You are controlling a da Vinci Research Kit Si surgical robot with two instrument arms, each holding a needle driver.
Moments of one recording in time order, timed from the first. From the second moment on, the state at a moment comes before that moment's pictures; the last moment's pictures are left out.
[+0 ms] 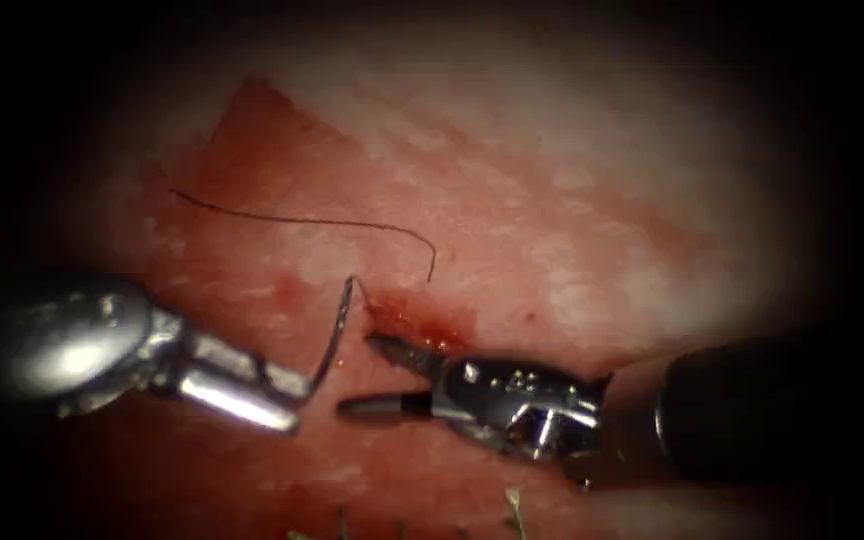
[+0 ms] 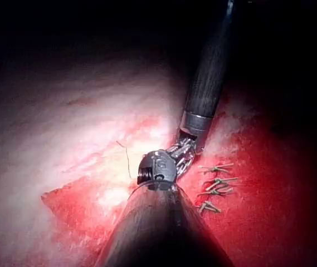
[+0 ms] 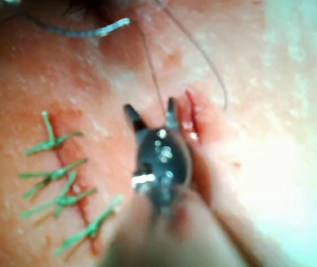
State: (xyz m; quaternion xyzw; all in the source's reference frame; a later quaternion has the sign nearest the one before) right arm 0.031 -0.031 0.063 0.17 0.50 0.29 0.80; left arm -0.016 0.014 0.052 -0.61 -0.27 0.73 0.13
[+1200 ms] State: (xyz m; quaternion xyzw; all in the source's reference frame) right arm 0.029 -0.031 0.062 0.22 0.46 0.33 0.80; left arm -0.015 0.014 0.052 -0.61 -0.28 0.73 0.13
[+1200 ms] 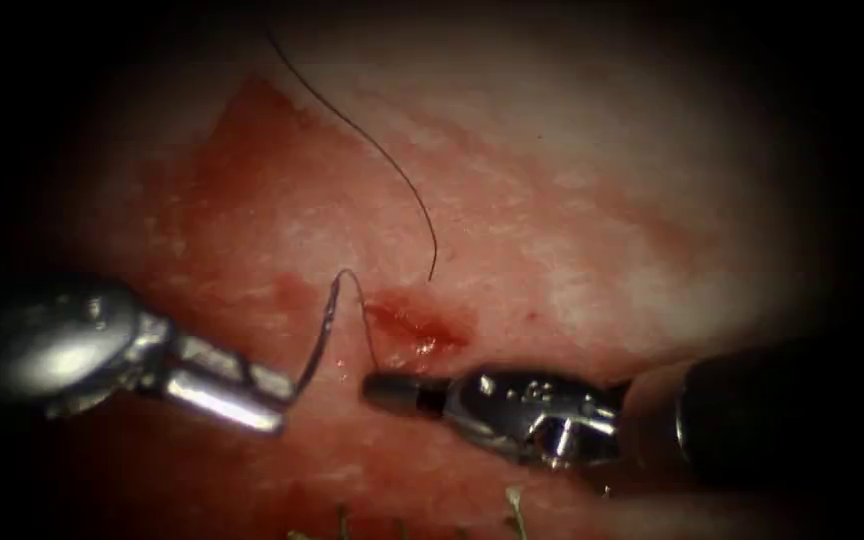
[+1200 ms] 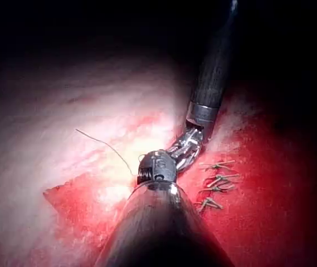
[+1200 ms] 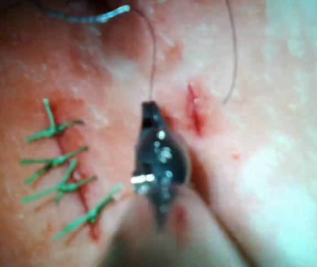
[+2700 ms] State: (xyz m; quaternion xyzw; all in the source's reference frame) right arm 0.029 -0.029 0.059 0.15 0.46 0.34 0.81; left arm -0.010 0.016 0.055 -0.58 -0.26 0.76 0.15
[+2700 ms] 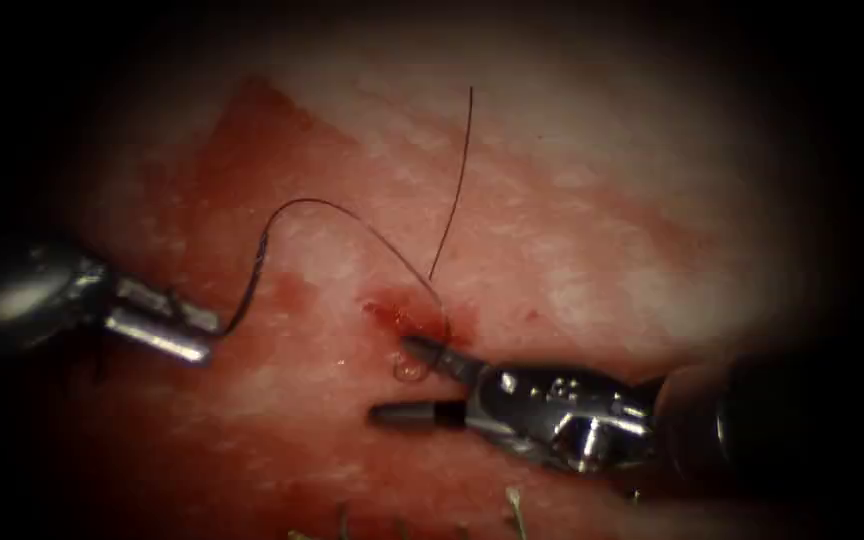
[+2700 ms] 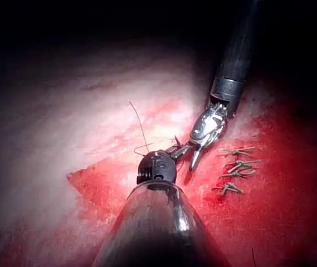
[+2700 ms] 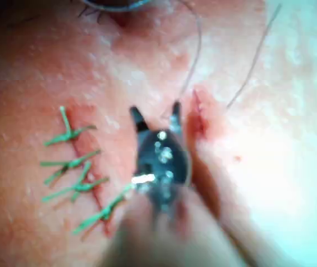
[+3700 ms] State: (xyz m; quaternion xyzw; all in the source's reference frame) right arm 0.029 -0.031 0.057 0.19 0.46 0.32 0.81; left arm -0.009 0.016 0.055 -0.57 -0.26 0.76 0.15
